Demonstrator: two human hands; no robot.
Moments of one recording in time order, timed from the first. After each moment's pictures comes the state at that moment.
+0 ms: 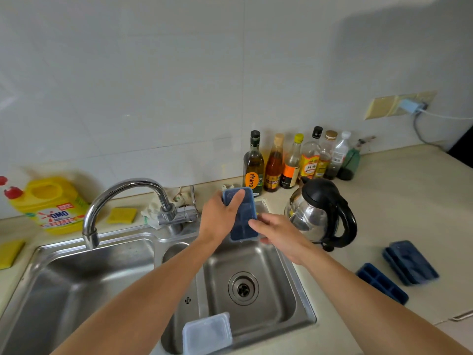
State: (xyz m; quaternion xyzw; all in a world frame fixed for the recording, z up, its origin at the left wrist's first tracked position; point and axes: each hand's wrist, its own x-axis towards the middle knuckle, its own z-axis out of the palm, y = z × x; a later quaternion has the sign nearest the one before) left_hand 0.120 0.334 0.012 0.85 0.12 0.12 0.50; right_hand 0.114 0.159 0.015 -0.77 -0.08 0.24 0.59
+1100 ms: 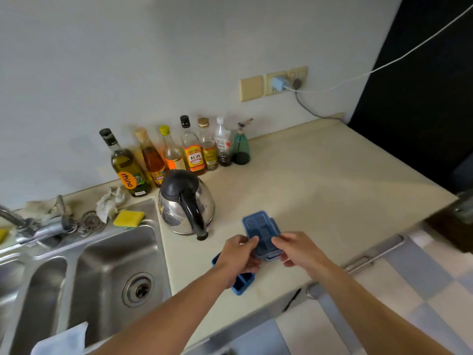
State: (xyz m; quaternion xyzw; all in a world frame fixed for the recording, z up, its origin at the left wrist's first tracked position) left_hand 0.104 -0.093 -0.050 0.69 0.21 -0.24 0.66; right_hand 0.114 -0.269 -0.047 -0.80 0.13 0.22 0.54
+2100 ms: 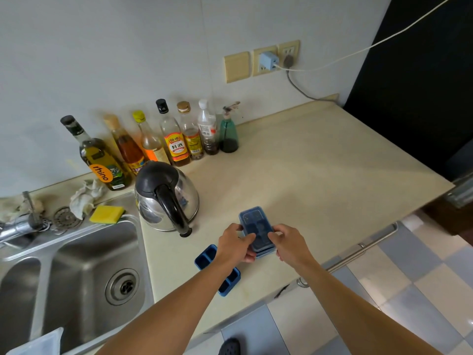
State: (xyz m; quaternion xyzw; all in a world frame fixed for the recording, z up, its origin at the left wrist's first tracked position) left_hand 0.146 -0.127 -0.100 0.76 0.19 -0.22 0.58; right_hand 0.142 -0.291 -0.104 -0.87 0.12 0.15 0.46
